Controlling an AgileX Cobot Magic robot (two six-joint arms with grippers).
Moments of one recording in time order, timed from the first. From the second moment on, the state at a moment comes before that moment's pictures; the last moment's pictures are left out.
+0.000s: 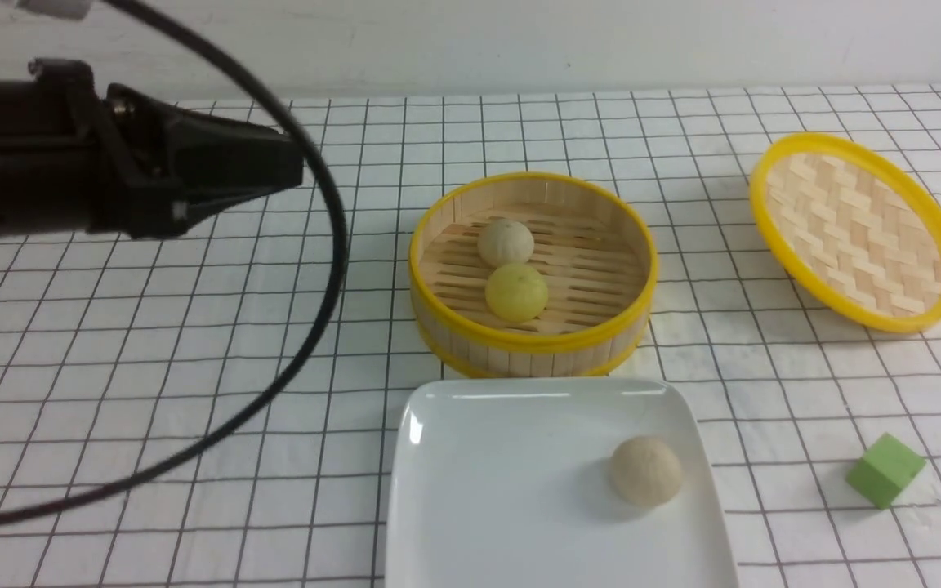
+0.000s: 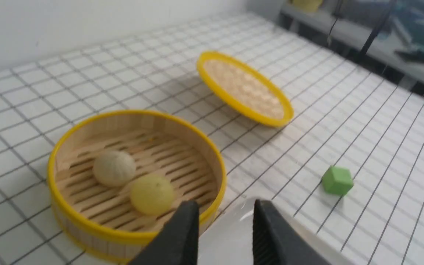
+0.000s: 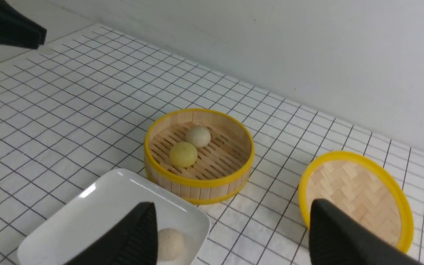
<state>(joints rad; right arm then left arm) 0.47 0.47 -1.21 0.05 1.13 -0.09 0.05 1.22 -1.05 -1.14 0.99 1.22</state>
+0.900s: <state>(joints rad) 0.47 0.47 -1.06 0.00 1.12 -0.07 -0.44 1.68 -1.24 -0.59 0.31 1.01</state>
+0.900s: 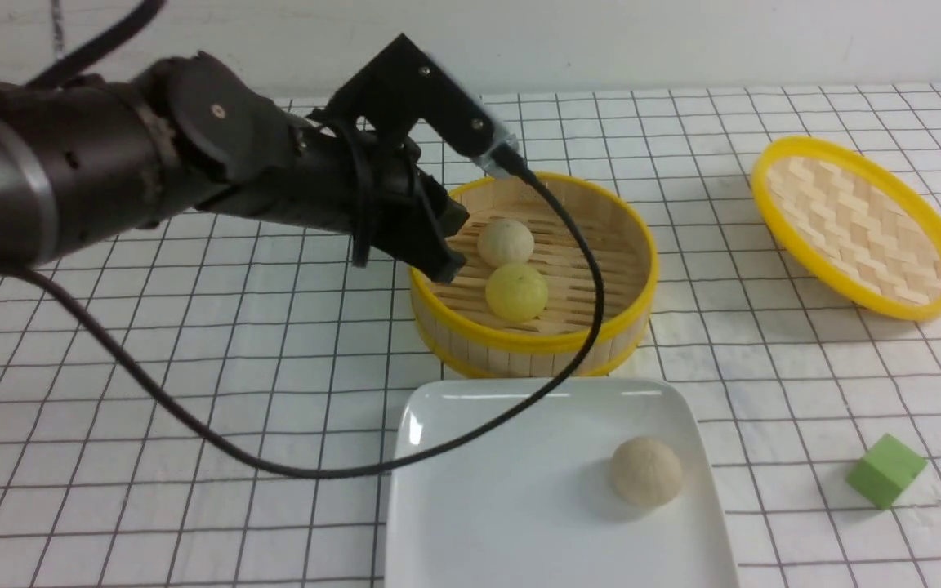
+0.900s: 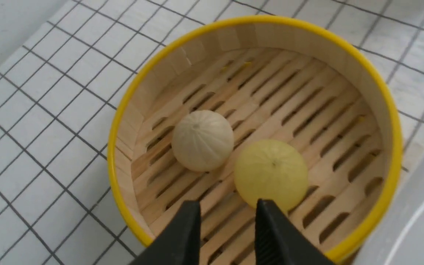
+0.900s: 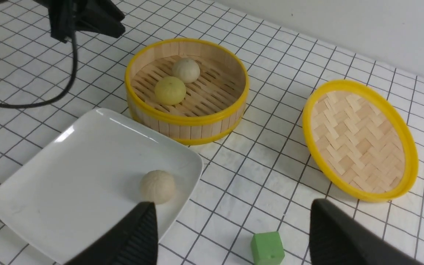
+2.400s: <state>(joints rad) 0.47 0.47 -1.06 -0.04 1.23 -0.07 -0.45 2.00 -1.56 -0.65 0.58 0.97</state>
